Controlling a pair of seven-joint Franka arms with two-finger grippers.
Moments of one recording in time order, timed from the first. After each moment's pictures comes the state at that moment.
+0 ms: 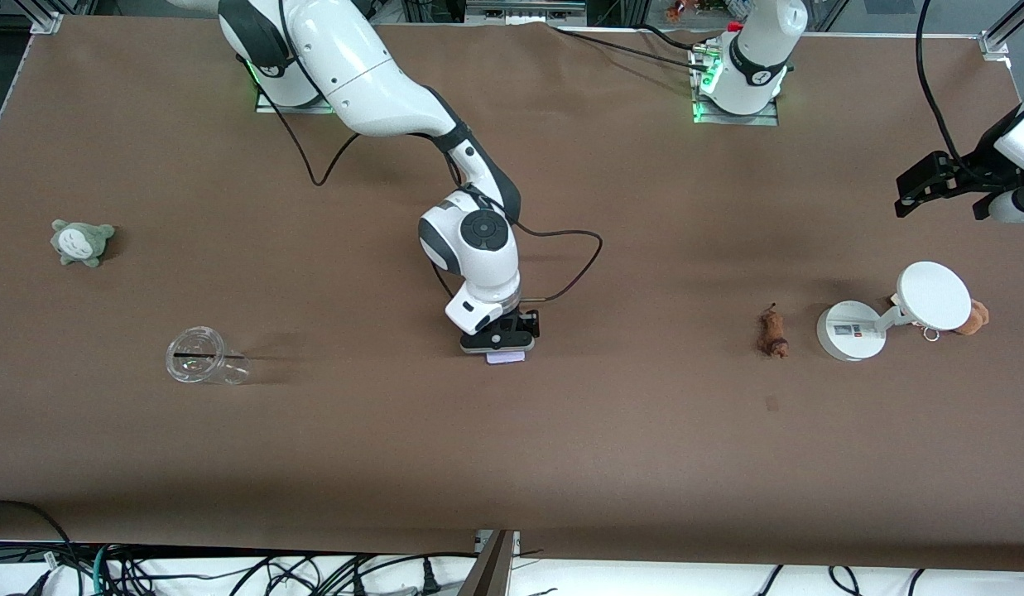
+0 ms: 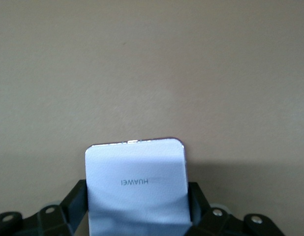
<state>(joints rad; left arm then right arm) -0.03 -0.01 0.03 -1.60 0.04 1.61 0.03 0.77 1.01 -0.11 -1.24 -0.09 2.50 0.77</state>
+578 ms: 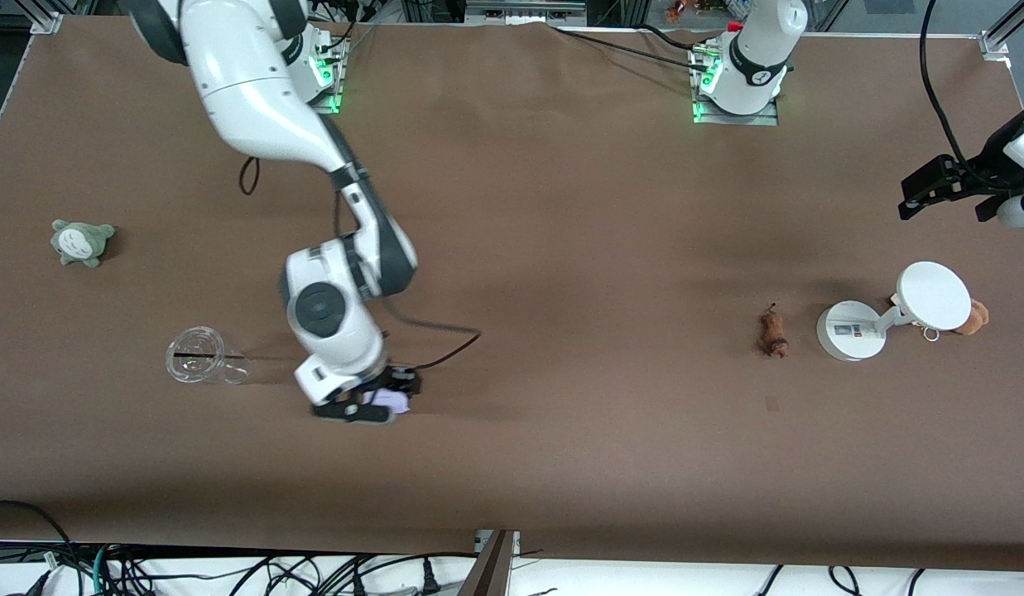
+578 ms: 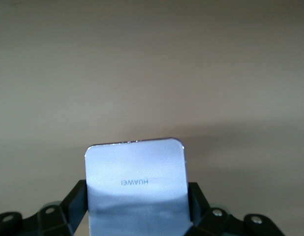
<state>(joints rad) -0.02 0.00 0.02 -1.59 0.03 1.60 0.03 0.43 0.90 -0.12 -1.24 0.07 2.27 0.42</state>
